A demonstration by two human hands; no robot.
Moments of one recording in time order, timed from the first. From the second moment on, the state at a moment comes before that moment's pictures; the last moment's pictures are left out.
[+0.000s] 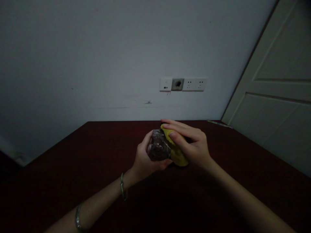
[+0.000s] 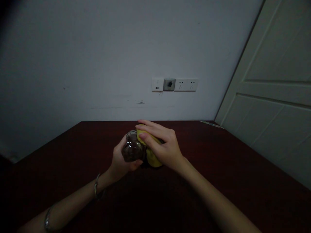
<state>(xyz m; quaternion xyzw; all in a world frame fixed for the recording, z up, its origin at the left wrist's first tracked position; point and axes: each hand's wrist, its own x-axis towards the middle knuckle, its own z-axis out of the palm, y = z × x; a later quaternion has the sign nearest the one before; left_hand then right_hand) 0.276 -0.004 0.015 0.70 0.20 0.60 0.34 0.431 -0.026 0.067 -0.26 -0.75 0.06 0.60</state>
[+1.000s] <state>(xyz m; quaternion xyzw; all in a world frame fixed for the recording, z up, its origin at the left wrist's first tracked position) 0.275 0.001 0.011 0.70 0.19 0.58 0.36 0.433 -0.034 0.070 -0.16 -0.83 0.03 0.54</state>
